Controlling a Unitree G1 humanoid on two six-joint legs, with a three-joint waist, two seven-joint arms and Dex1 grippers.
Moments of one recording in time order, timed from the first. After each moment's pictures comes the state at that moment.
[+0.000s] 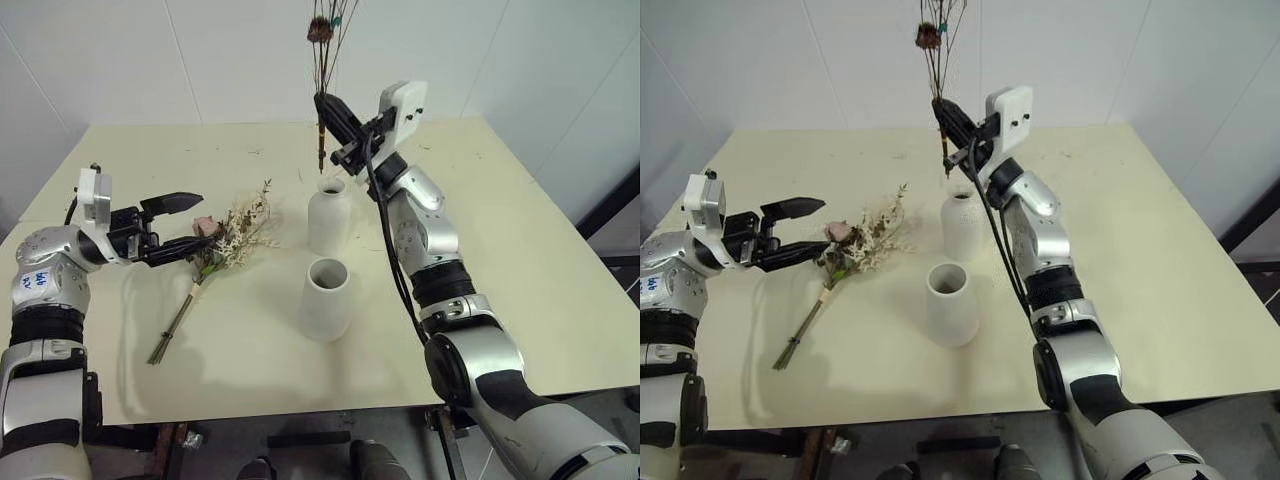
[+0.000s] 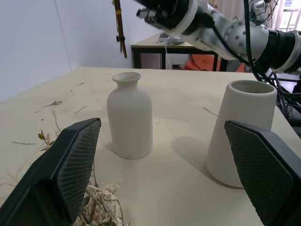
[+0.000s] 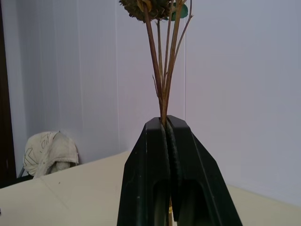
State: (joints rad) left arm -0.85 0.81 0.19 0.75 -0.60 0.02 -1.49; right arm -1.20 -0.07 -0.10 0.71 0.37 -0.17 0.64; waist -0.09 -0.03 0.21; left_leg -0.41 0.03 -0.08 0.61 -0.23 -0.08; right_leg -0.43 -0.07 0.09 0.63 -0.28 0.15
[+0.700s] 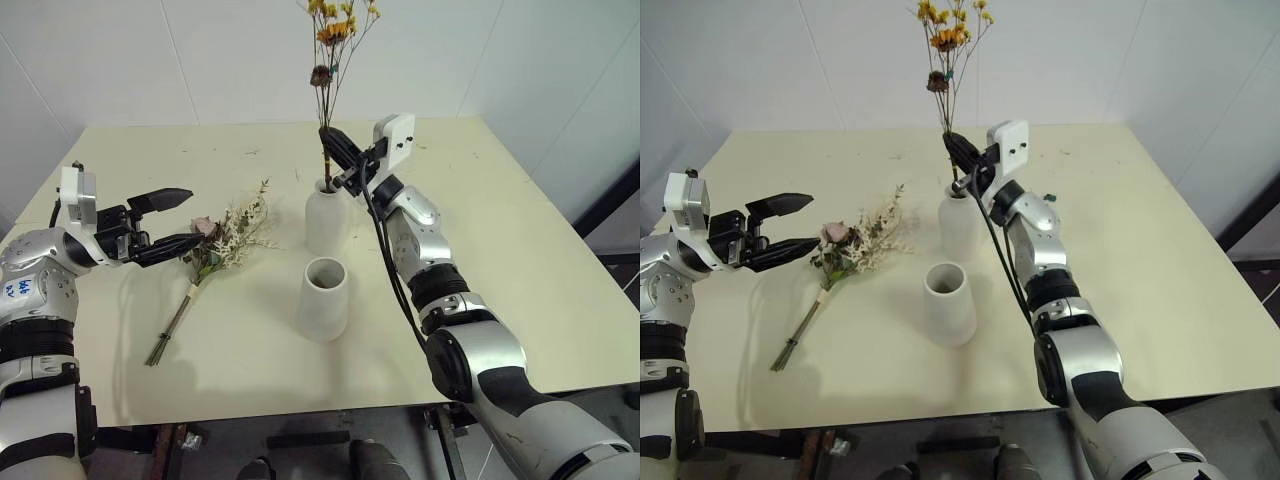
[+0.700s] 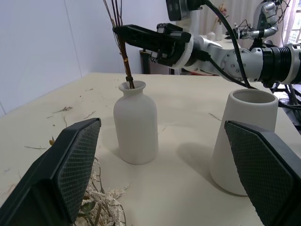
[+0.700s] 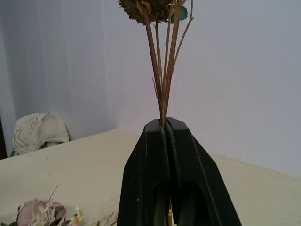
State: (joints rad) left arm -0.77 0.81 0.28 0.60 -0.60 0.09 -1.43; right arm -1.21 -0.08 -0.13 0.94 0.31 -0.30 0.69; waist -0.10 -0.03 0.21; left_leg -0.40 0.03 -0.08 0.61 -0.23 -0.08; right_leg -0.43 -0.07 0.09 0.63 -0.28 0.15
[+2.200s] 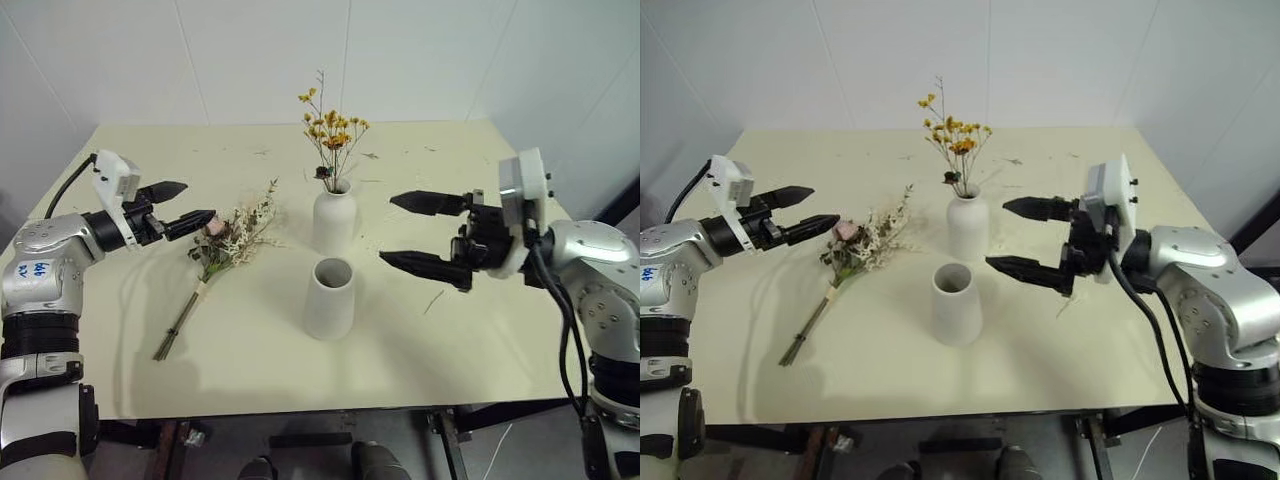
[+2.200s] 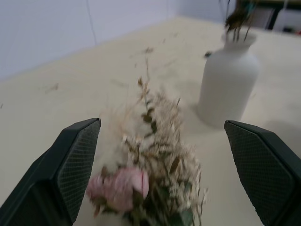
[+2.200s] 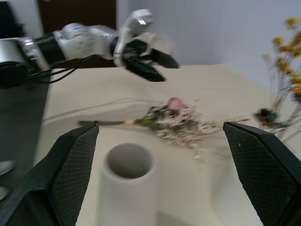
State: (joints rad) left arm -0.76 0.82 0.20 0.38 -0.37 0.41 -0.91; right arm -0.62 -0.78 -0.18 -0.36 0.81 0.68 1.05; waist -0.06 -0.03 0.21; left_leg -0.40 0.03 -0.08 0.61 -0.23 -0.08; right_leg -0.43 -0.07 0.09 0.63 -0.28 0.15
